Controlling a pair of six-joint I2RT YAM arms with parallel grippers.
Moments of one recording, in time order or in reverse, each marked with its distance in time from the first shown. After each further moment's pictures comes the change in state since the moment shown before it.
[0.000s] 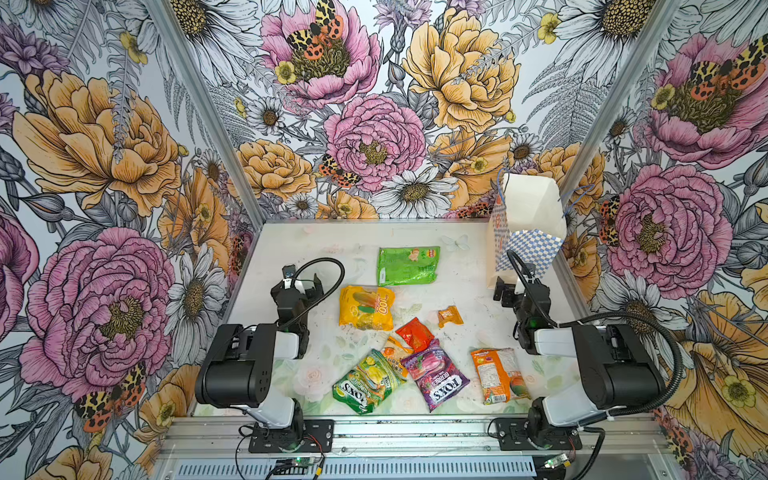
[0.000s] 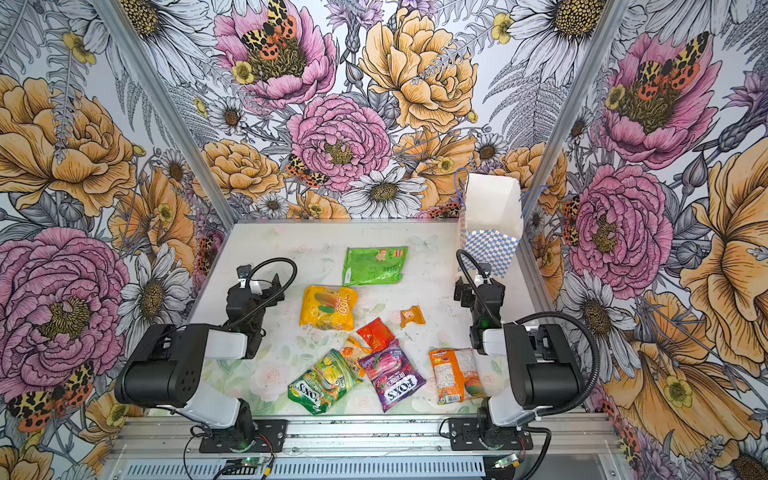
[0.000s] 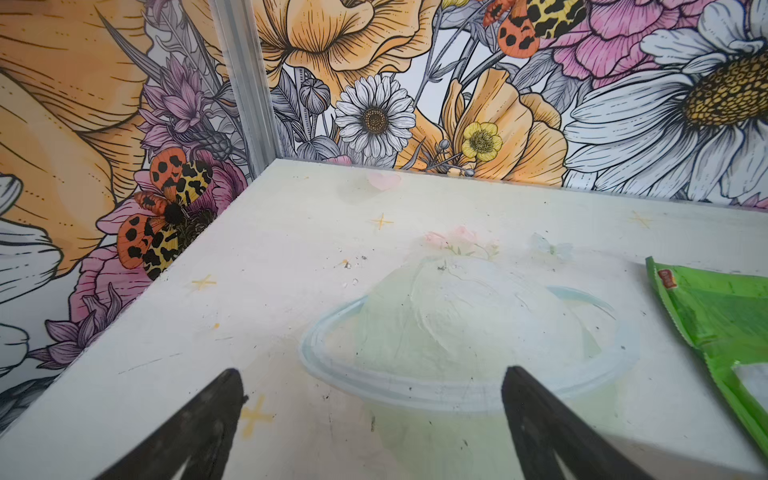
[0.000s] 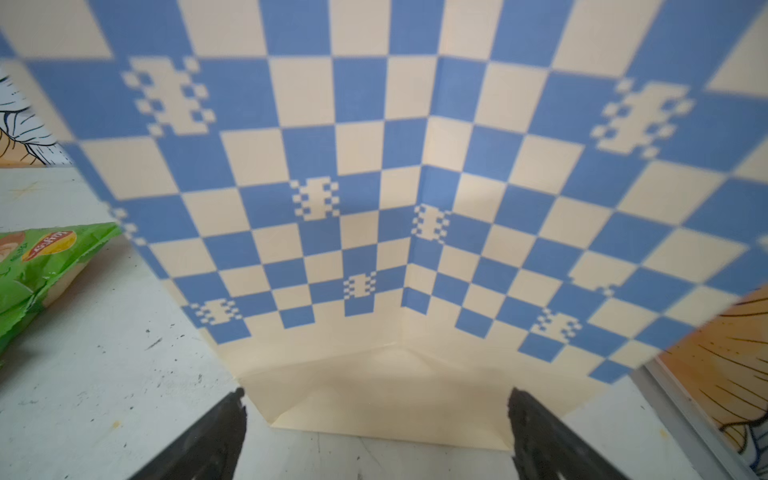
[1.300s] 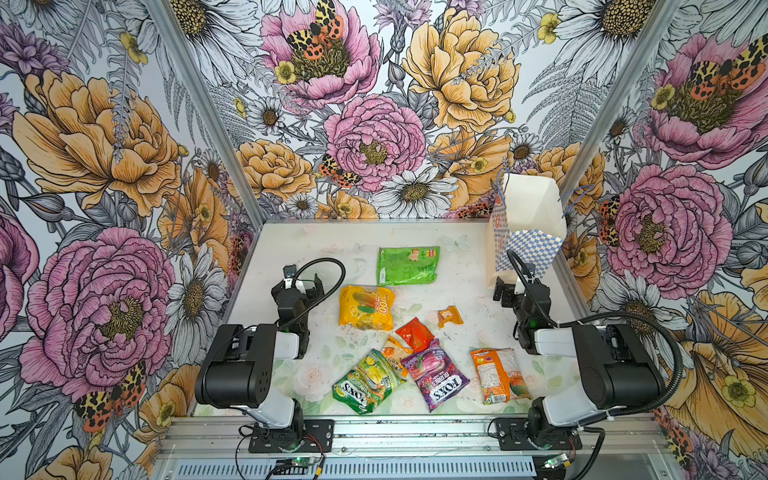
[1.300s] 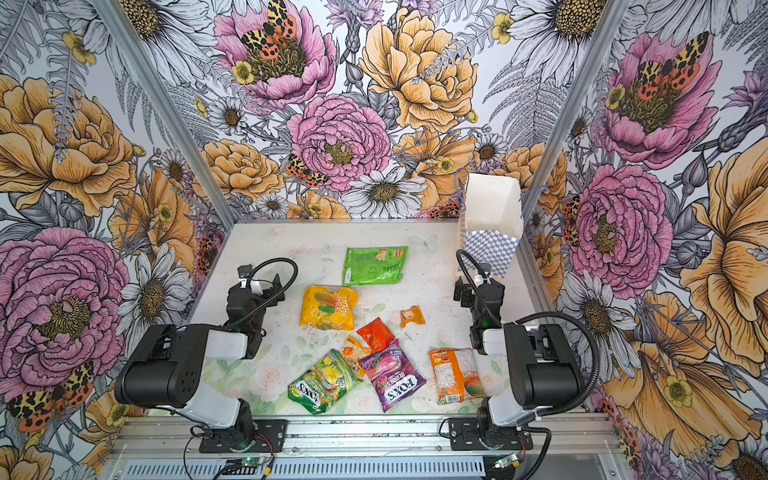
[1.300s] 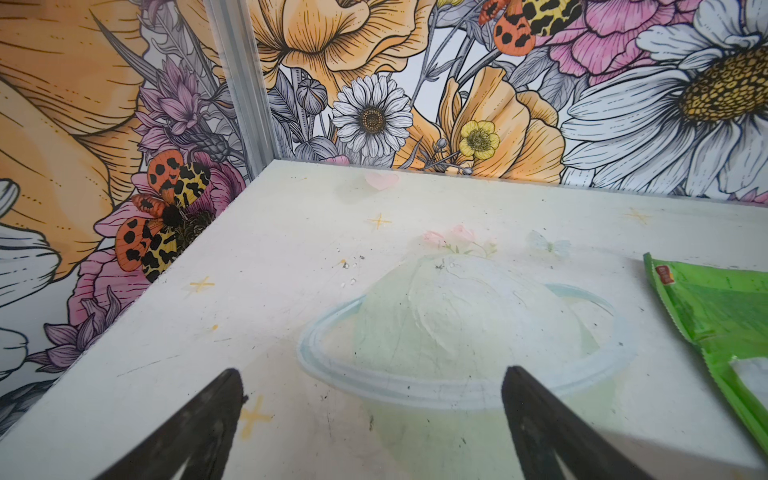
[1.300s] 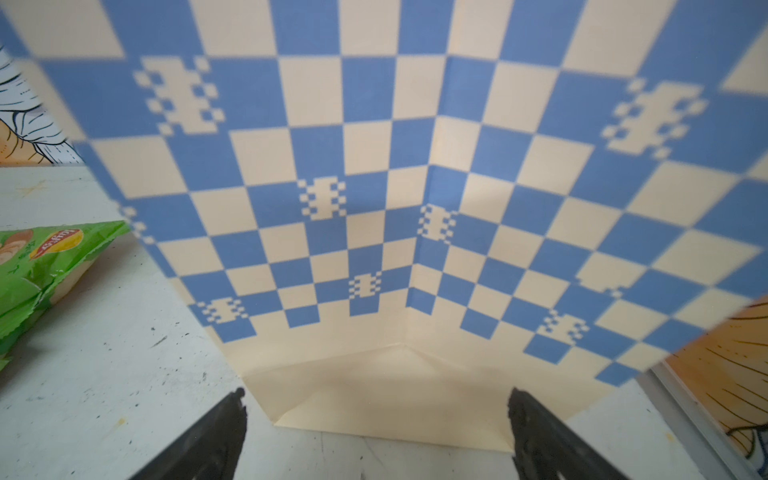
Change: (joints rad) left arm -0.015 -0.017 -0.002 -0.008 0.005 0.019; right arm -0.001 -0.003 -0.001 0.000 -0.025 -0.009
